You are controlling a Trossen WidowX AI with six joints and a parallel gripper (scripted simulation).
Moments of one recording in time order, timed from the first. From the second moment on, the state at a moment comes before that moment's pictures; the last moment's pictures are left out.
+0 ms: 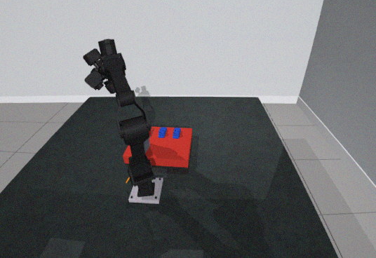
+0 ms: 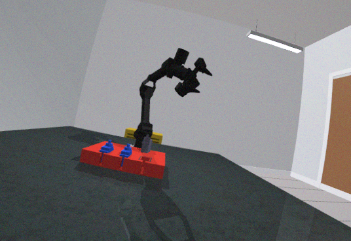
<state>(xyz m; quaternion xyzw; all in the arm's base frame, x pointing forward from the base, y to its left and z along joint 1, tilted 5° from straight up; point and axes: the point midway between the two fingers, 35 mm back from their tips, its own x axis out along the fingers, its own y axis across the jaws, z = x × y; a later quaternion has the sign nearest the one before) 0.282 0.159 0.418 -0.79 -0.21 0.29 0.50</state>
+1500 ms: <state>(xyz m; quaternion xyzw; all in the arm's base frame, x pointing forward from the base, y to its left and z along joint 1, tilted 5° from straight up) 0.189 0.020 0.178 -0.73 0.10 0.66 0.14</state>
